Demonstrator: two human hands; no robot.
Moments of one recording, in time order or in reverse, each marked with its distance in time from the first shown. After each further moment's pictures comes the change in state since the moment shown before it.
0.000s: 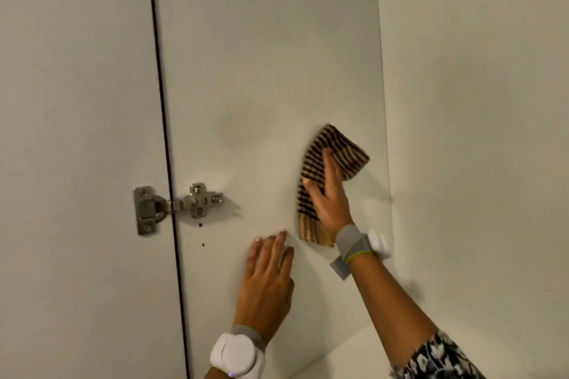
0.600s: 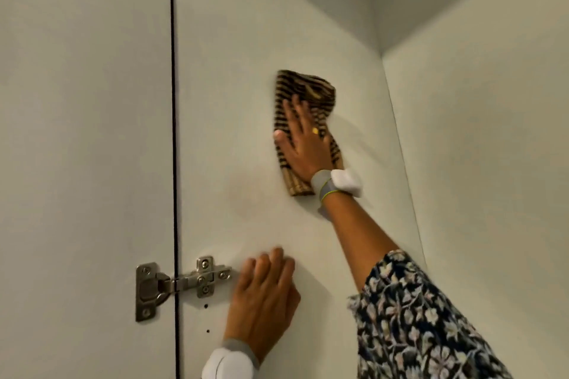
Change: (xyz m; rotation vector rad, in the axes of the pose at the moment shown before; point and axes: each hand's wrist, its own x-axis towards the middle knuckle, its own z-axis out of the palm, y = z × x) left_hand 0.077 -0.048 -0.016 0.276 0.423 0.083; right_hand 0.183 -0.082 0.024 -0.519 0.132 -0.411
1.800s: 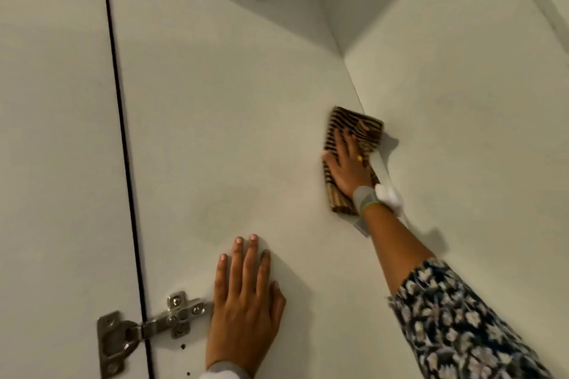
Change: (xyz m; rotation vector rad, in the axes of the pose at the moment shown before) left_hand 0.026 -0.004 0.002 0.088 0.048 0.013; right_hand -0.041 0.131 -0.024 0.104 -0.035 0.454
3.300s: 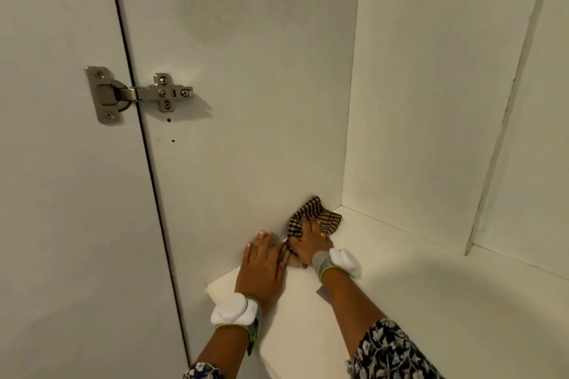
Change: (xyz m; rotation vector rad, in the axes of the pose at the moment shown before) left_hand -0.225 0.137 -0.078 -0.856 -0.987 -0.247; right_hand -0.419 0.078 0.017 -0.514 -0.860 0.564
